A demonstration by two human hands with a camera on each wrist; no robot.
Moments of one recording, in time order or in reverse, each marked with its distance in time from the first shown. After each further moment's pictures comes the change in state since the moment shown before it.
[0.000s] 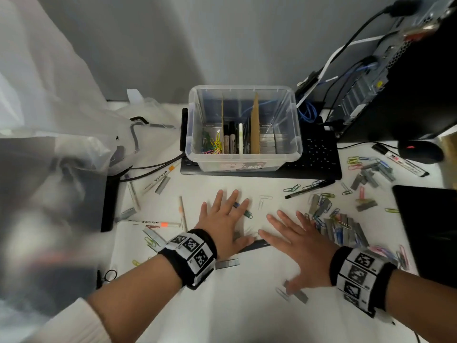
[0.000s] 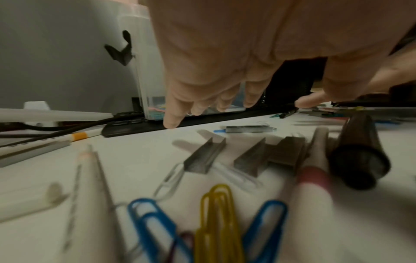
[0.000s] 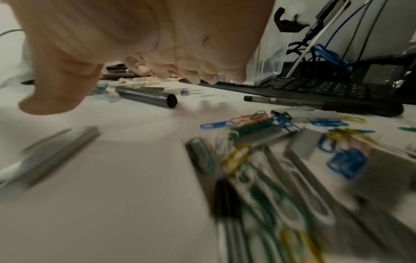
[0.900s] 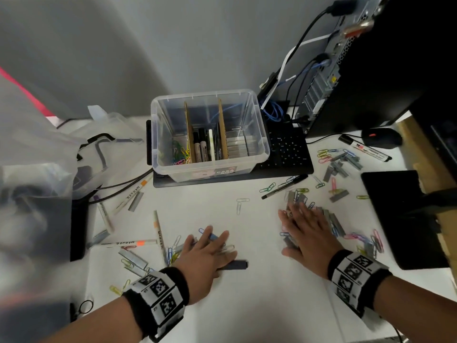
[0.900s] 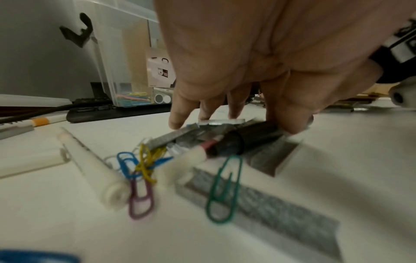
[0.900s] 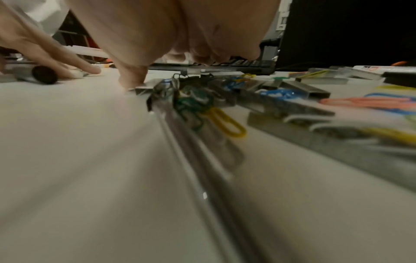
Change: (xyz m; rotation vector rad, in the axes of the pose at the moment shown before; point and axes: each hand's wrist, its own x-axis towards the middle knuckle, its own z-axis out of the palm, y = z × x) left_hand -0.027 -0.001 0.022 0.160 -0.192 0.220; right_hand -0.023 0.031 0.046 0.104 0.149 0.457
